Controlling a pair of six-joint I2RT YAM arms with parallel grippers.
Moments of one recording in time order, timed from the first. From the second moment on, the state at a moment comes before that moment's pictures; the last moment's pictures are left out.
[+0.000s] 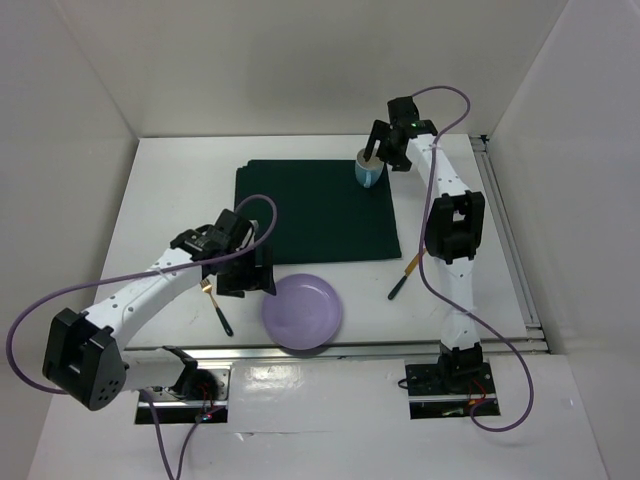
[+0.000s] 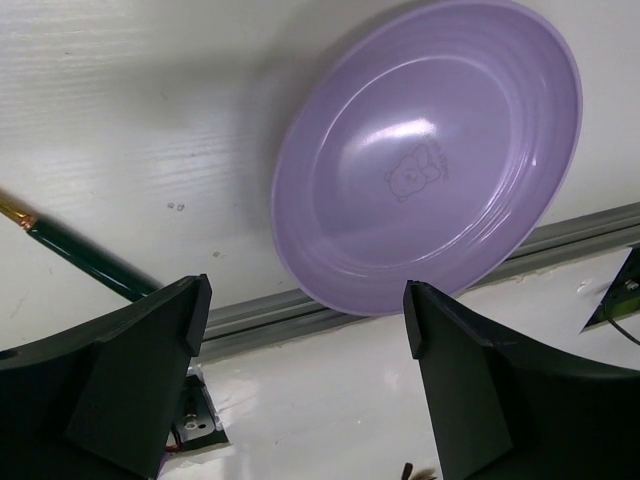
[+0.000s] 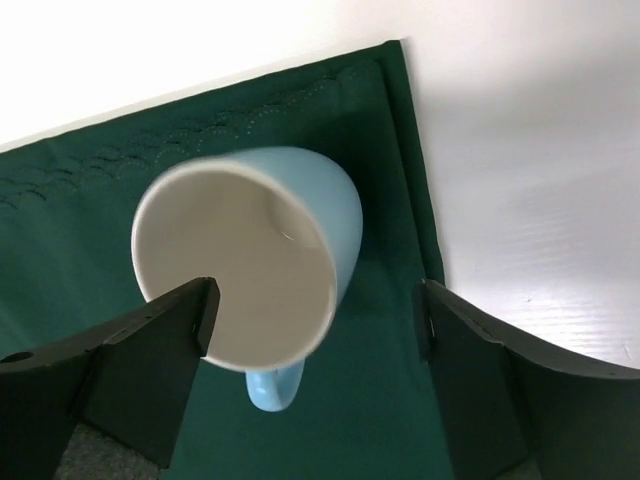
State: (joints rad) left arm -0.47 1.25 0.94 -0.87 0.16 -0.56; right arm 0.18 2.39 2.32 -0.82 0.05 0.47
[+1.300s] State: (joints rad) left arm -0.57 1.36 1.04 -0.84 0.02 -0.60; right arm 0.02 1.44 1.50 -0.70 0.04 0.43
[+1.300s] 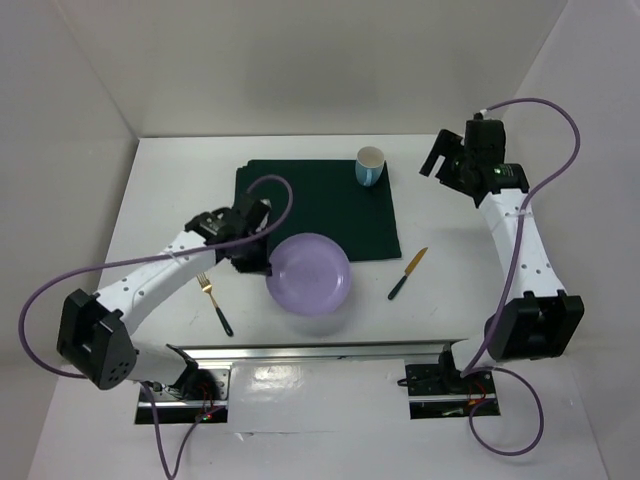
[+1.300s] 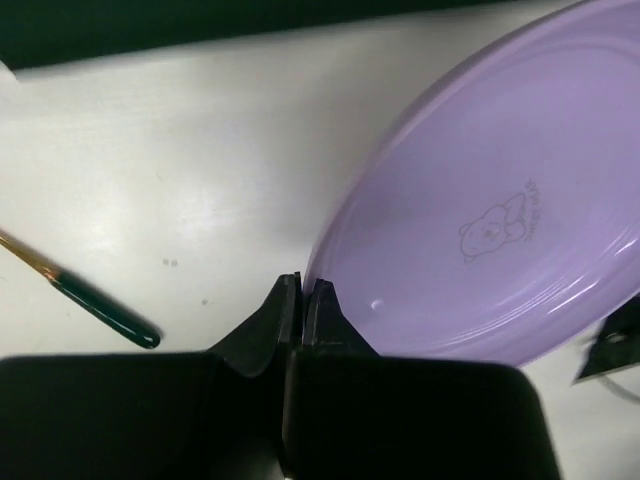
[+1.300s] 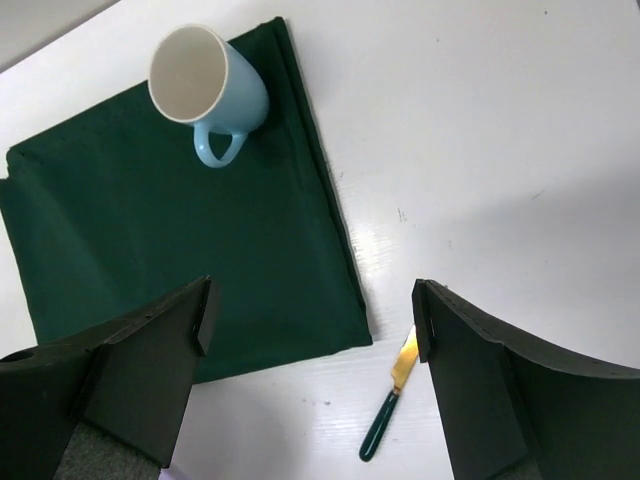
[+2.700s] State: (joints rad) left arm -0.32 2.26 1.96 -0.84 0.09 -0.67; right arm -0.04 1.18 0.87 -0.74 -0.21 0.52
